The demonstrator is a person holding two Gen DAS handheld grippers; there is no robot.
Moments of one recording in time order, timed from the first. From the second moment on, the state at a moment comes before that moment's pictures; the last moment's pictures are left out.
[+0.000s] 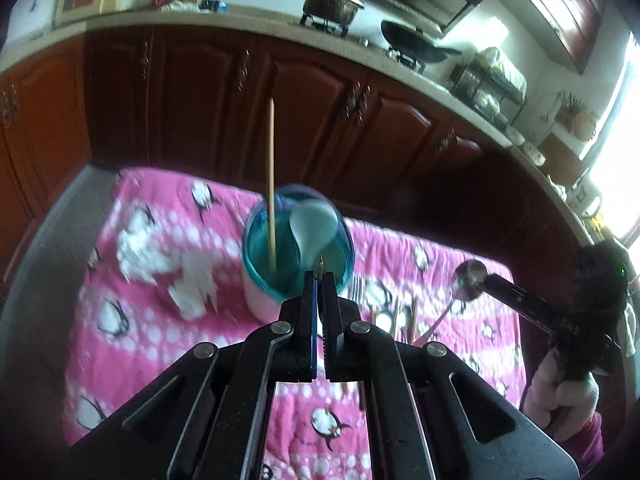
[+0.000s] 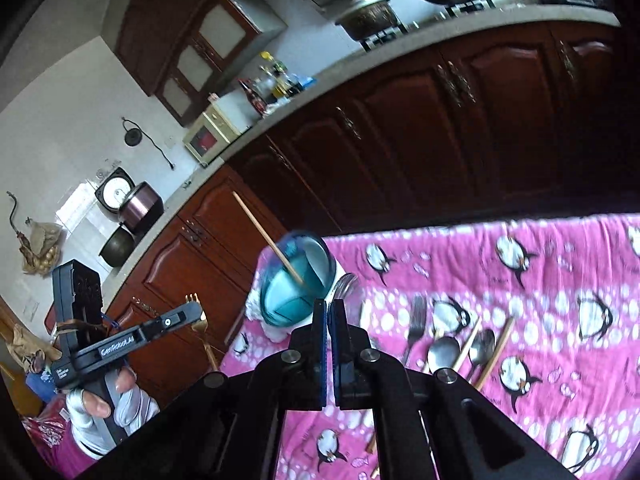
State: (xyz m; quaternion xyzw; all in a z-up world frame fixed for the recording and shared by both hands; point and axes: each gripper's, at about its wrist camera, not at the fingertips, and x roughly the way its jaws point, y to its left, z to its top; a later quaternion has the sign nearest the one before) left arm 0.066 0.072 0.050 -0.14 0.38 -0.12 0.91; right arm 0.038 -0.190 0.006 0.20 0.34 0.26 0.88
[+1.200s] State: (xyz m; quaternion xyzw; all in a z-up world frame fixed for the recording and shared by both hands) left arm 0.182 0.079 0.027 -0.01 0.33 0.04 0.94; right arm 0.164 -0.097 0.008 0.26 0.34 0.35 0.83
